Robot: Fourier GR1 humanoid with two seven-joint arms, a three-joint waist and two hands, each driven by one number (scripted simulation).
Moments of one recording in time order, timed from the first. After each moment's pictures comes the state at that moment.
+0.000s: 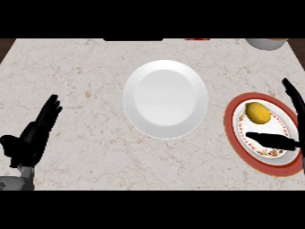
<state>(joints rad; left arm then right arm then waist) -0.06 0.38 -0.11 -1.34 0.22 0.08 -0.14 -0.10 -0.54 0.14 -1.43 0.13 -0.38 -0.11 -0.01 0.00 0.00</state>
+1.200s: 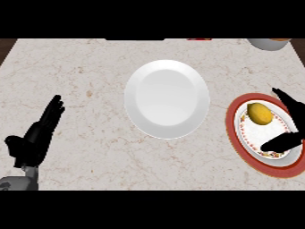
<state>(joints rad) -0.05 0.32 -0.05 -1.34 0.14 0.04 -0.13 -0.20 -0.62 0.17 -1.39 0.39 0.06 0.41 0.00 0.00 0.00</state>
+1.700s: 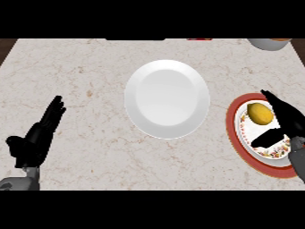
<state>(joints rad) -0.05 0.28 -0.02 -1.35 0.10 0.01 -0.12 -0.28 -0.50 0.15 -1.18 0.55 0.06 0.35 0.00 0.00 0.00</state>
